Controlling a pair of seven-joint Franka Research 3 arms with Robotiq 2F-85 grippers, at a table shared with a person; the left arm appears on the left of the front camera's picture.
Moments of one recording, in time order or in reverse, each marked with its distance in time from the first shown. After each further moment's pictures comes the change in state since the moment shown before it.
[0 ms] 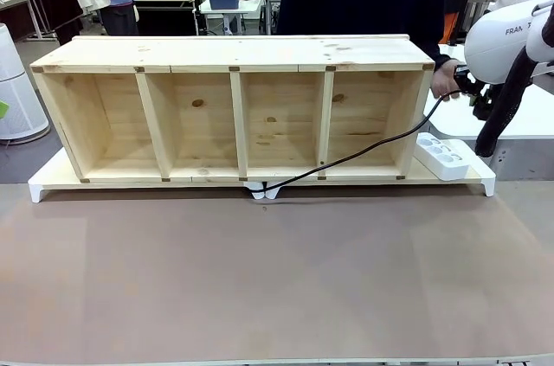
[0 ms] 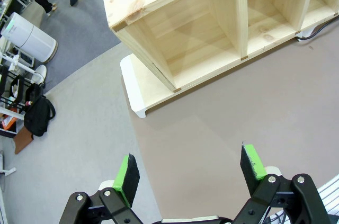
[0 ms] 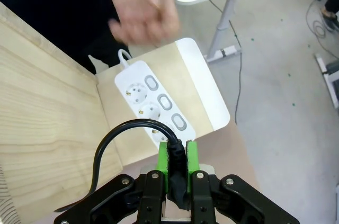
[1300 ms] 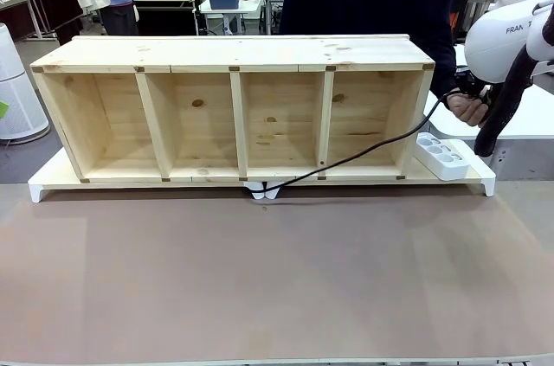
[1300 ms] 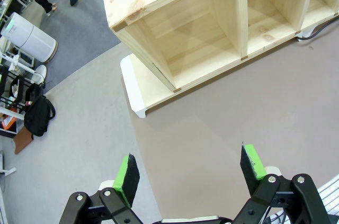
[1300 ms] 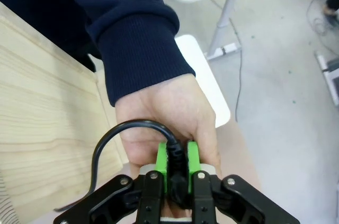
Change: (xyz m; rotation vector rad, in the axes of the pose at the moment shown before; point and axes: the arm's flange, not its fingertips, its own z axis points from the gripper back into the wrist) left arm 0.000 0.000 0.000 0.000 0.000 0.000; right arm -0.001 0.000 -0.001 0.001 0.017 -0.008
